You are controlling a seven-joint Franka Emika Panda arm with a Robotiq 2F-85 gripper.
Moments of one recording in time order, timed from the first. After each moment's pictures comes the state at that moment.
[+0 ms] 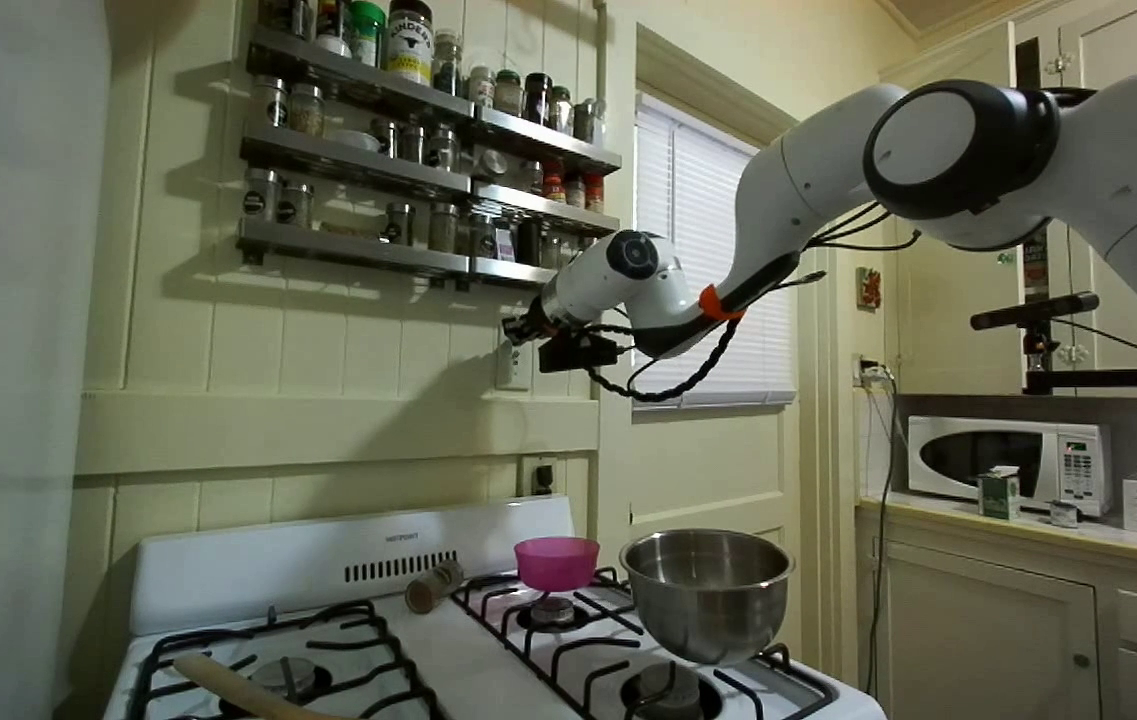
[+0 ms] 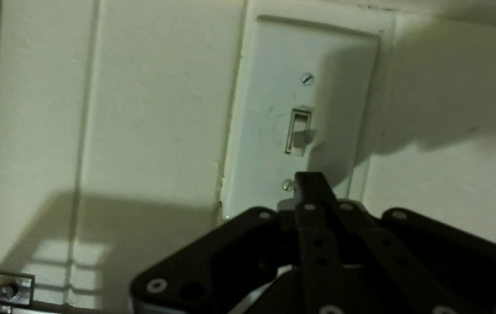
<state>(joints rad) -0.03 0.49 0.05 -1.32 -1.83 3.05 1.65</state>
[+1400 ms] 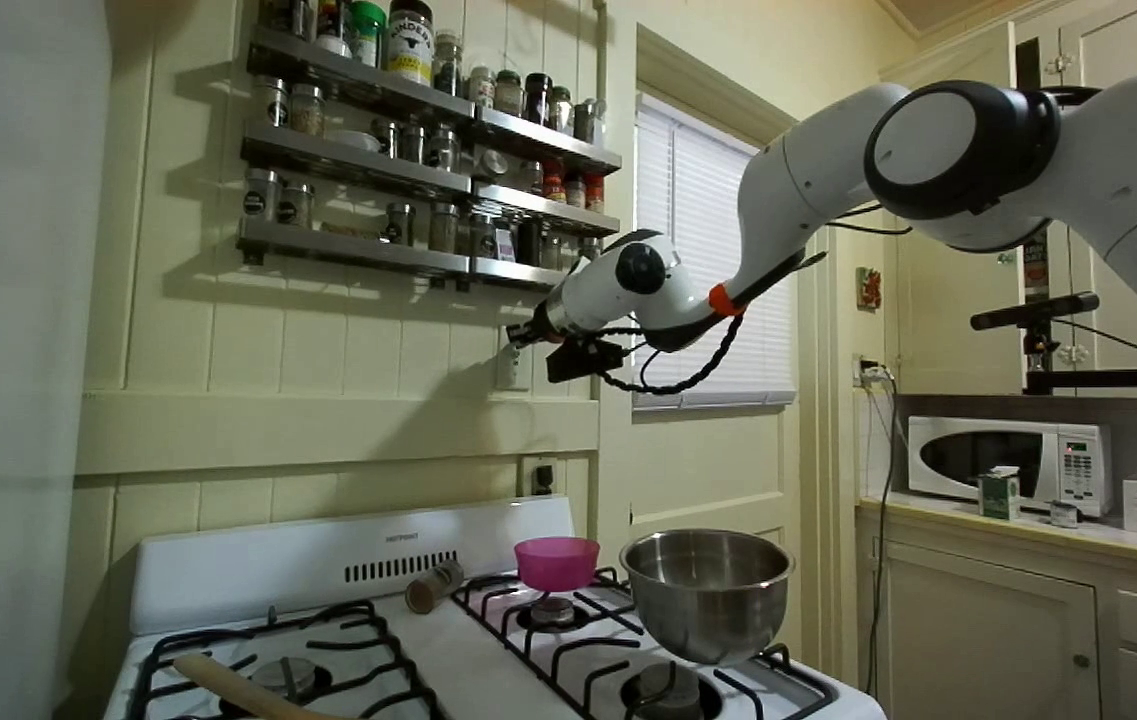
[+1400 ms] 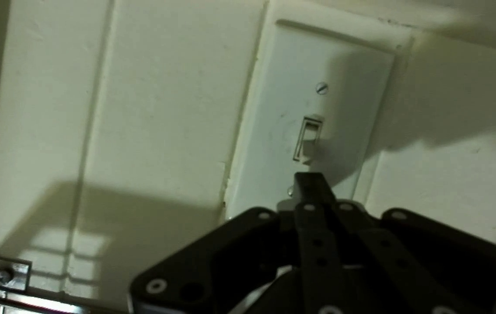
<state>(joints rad) -0.04 0.49 0.07 -1.30 -2.09 3.05 1.83</state>
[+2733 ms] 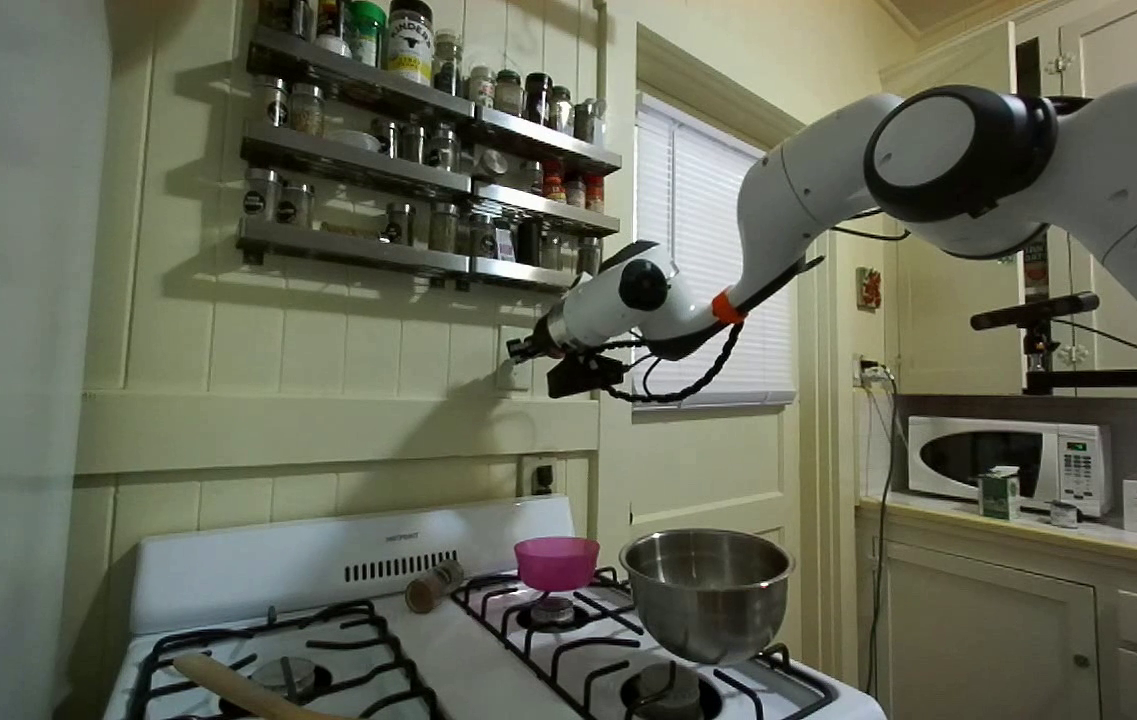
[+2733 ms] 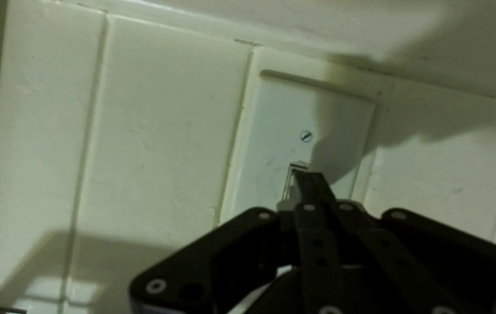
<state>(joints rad) -0.08 0.51 0.13 -1.32 -2.21 3.04 1.94</state>
